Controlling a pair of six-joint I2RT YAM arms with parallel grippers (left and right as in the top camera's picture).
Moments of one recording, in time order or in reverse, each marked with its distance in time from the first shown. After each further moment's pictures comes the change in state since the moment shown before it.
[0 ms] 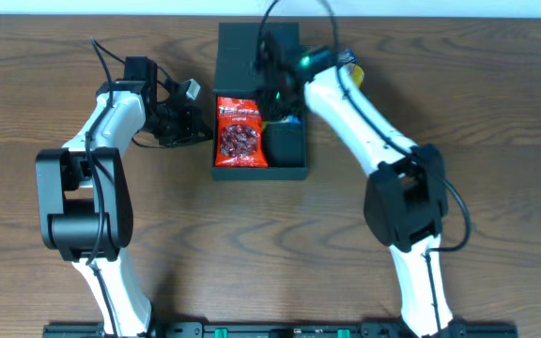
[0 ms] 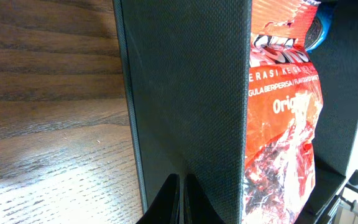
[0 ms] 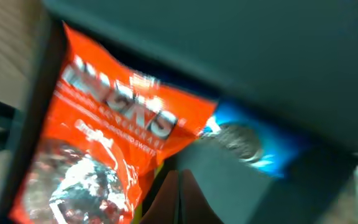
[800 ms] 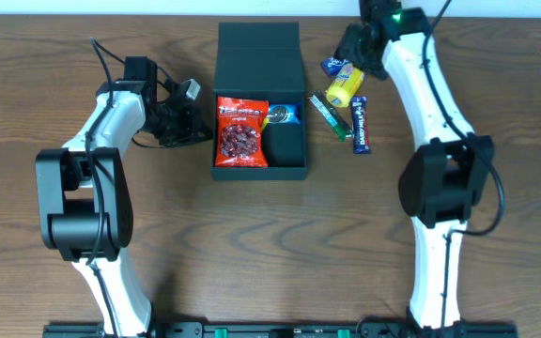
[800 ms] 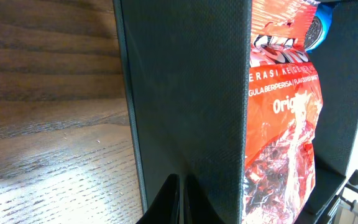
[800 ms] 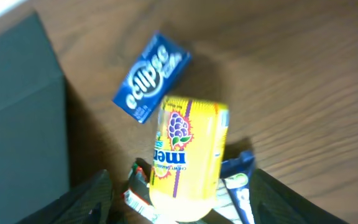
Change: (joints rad) left arm 0.000 0.000 0.000 0.000 0.000 0.000; right arm -0.295 0.103 0.147 -0.008 0.246 0.499
